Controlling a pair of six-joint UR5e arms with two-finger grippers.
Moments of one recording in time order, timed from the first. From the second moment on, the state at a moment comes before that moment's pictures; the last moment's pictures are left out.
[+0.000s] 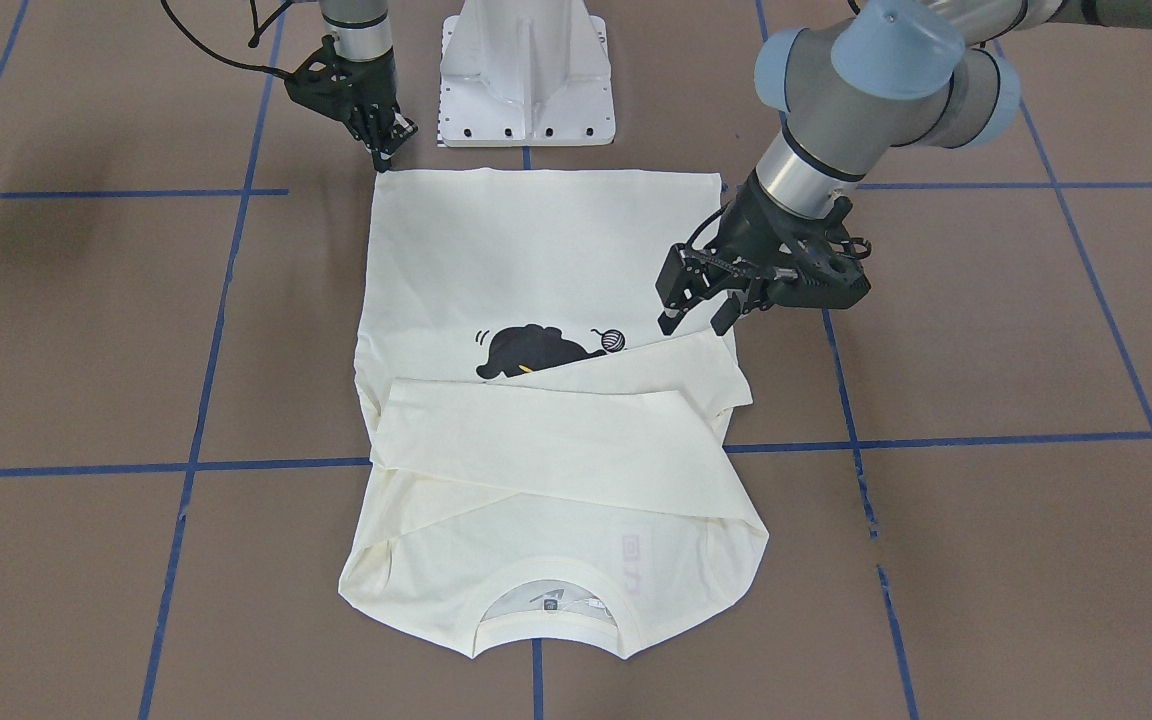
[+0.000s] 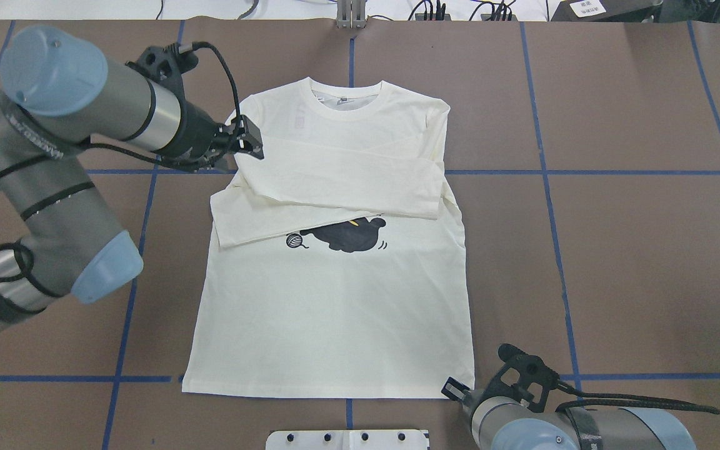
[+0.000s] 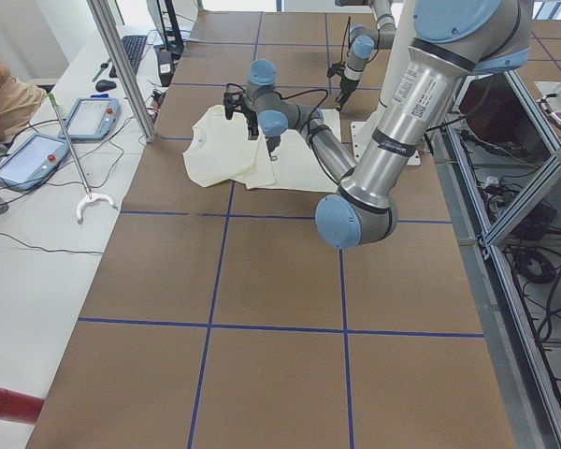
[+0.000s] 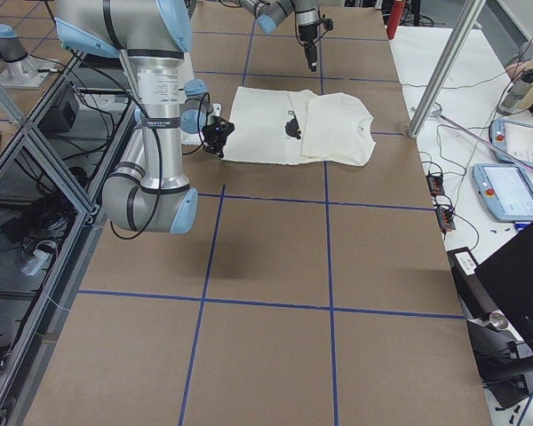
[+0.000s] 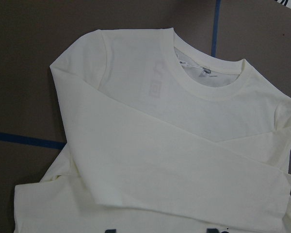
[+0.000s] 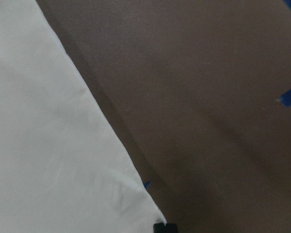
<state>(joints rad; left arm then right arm) -0.73 -2.04 -1.84 -1.93 -1.99 -1.41 -0.01 -1.40 2.12 -1.56 1.38 2.17</state>
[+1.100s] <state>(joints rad) -0.19 -1.65 -2.11 -1.75 -1.56 -1.81 0.01 -1.40 2.15 -1.56 1.38 2.16</state>
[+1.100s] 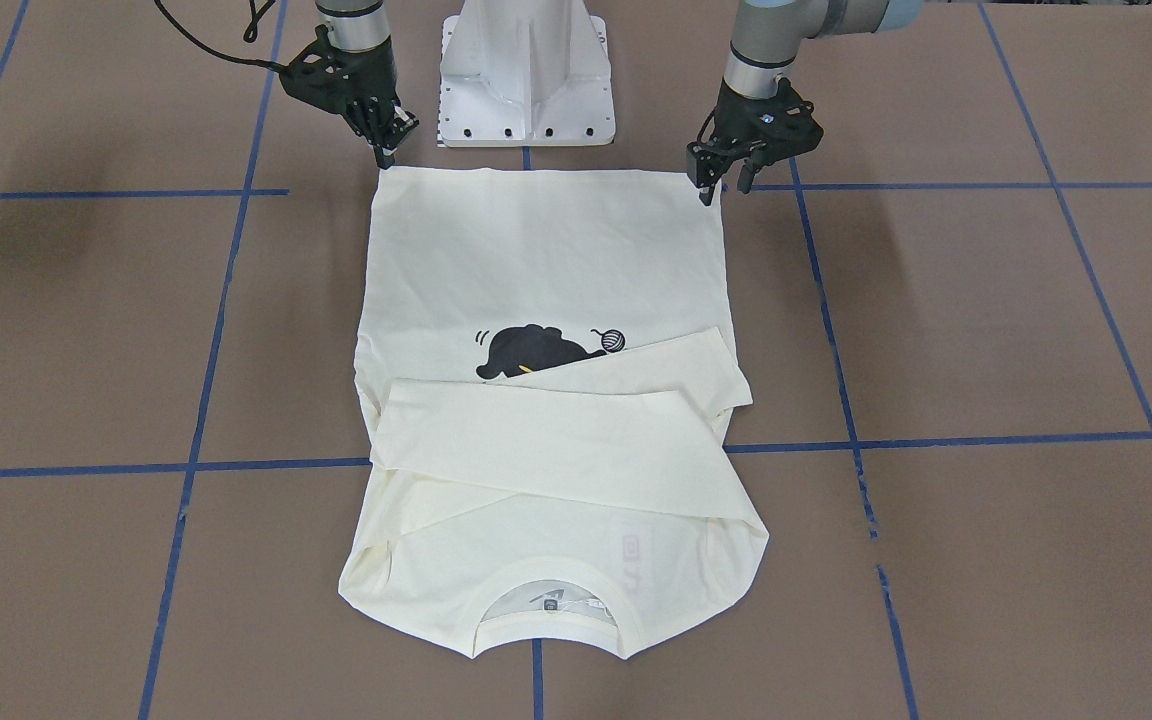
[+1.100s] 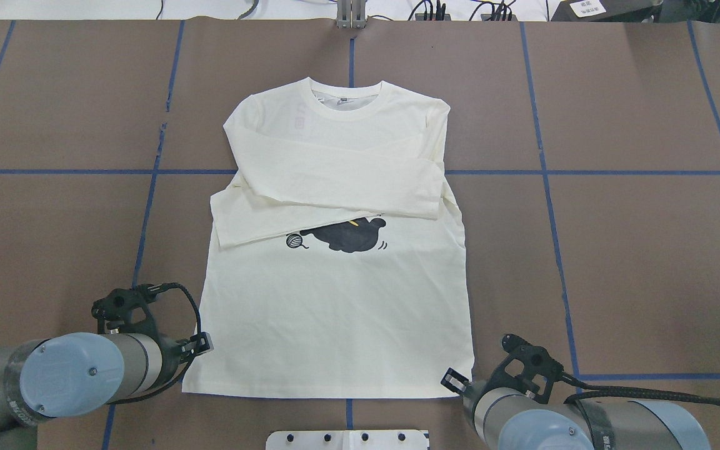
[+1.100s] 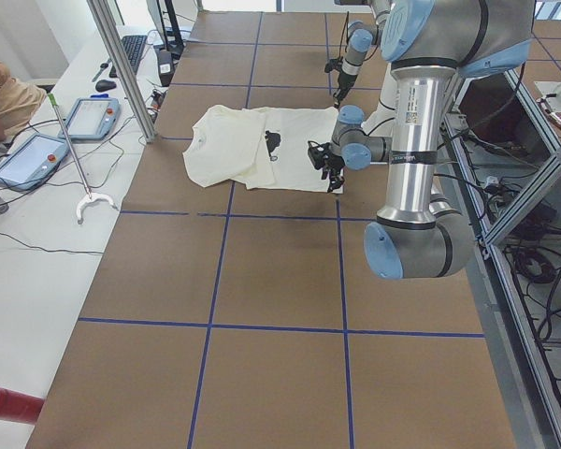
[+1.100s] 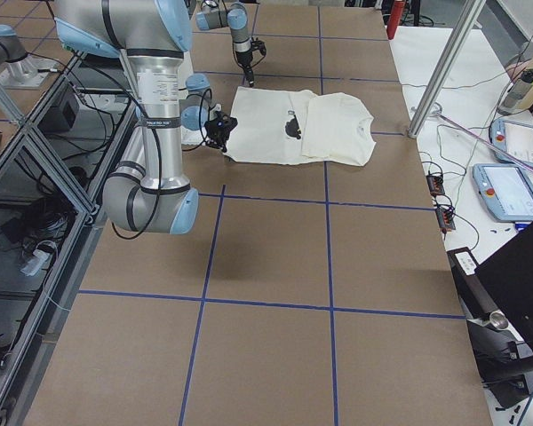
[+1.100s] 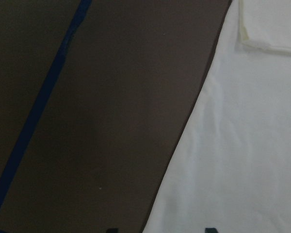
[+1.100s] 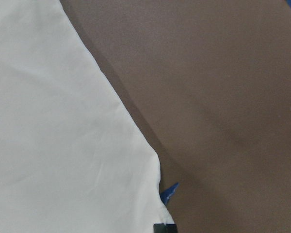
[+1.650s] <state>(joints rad) -0.12 -1.64 -2.10 -1.75 -1.60 -1.86 0.01 -1.40 2.15 -1.56 1.38 2.16</state>
